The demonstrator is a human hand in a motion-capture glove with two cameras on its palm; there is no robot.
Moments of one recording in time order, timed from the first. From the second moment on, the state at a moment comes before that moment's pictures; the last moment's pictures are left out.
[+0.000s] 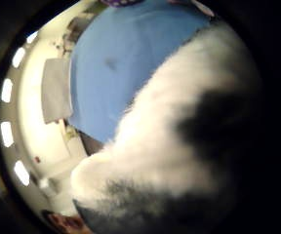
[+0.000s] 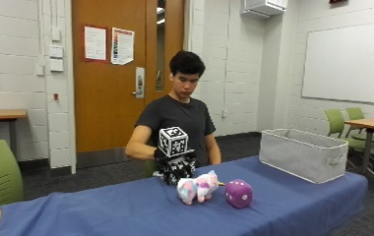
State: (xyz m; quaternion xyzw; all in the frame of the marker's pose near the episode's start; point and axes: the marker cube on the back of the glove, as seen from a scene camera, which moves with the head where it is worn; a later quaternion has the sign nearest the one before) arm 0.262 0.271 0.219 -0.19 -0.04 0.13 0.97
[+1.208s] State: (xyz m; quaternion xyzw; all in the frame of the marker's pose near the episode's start) arm 0.174 0.094 -0.007 0.09 -0.01 0.04 1.00
